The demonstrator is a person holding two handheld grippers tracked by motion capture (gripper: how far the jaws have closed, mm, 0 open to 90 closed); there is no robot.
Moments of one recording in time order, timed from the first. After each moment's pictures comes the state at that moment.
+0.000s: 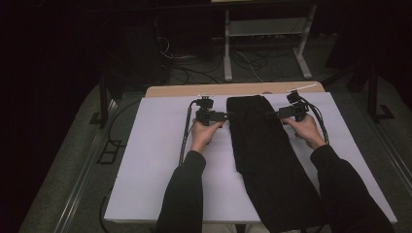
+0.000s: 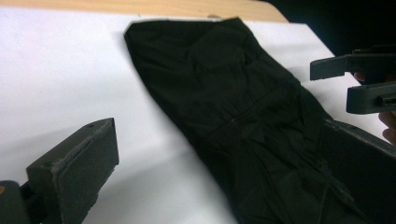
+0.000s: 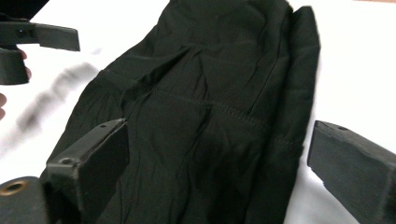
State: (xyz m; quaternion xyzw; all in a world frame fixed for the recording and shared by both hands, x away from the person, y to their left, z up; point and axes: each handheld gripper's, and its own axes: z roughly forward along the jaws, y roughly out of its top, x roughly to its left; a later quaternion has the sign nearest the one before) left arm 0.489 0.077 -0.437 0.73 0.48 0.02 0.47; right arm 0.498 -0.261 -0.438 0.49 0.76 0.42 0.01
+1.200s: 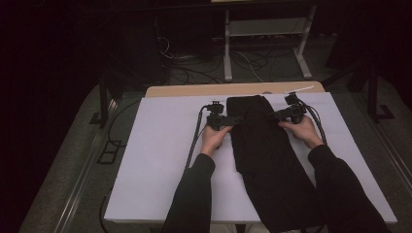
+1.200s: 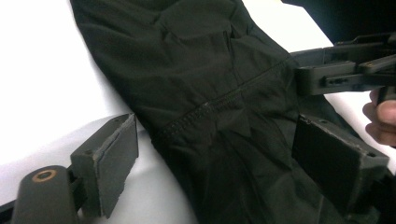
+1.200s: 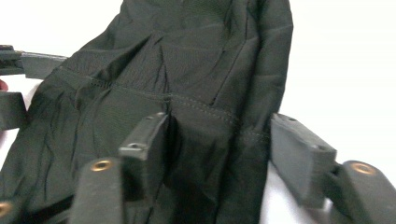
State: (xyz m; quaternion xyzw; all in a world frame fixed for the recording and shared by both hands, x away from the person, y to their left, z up) left arm 0.488 0.045 -0.460 0.73 0.49 -0.01 0.47; right arm 0.507 -0.260 -0.455 0.52 0.76 0.39 0.02
